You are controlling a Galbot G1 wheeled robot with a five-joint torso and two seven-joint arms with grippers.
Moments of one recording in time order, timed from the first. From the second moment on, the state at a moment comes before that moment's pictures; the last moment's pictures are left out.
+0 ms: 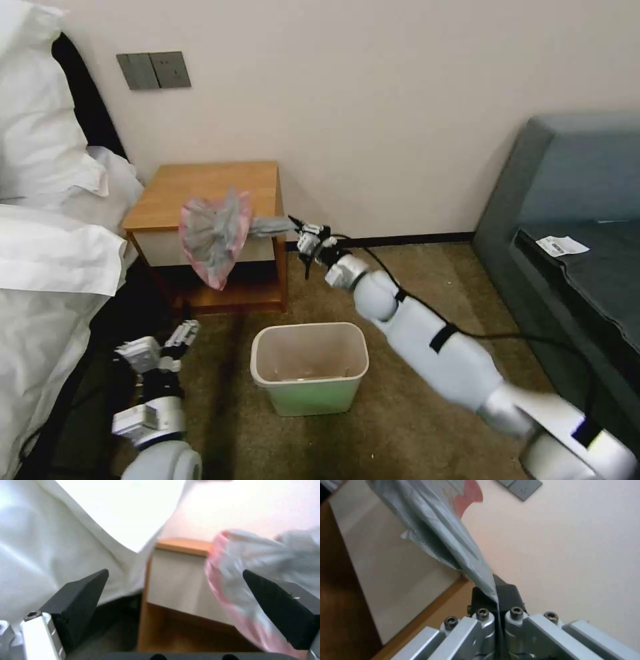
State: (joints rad) left arm 1.64 -1.53 -0.73 -2.08 -0.22 -0.25 -0.24; right arm -0.59 1.26 -0.27 1.38 -0.36 0.20 0.07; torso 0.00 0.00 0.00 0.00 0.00
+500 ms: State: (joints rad) left arm 1.64 -1.54 -0.71 -2.10 -0.22 -0.23 -0.25; right arm -0.84 1.14 -0.27 1.66 -0.39 0.13 0.07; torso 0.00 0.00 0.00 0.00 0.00
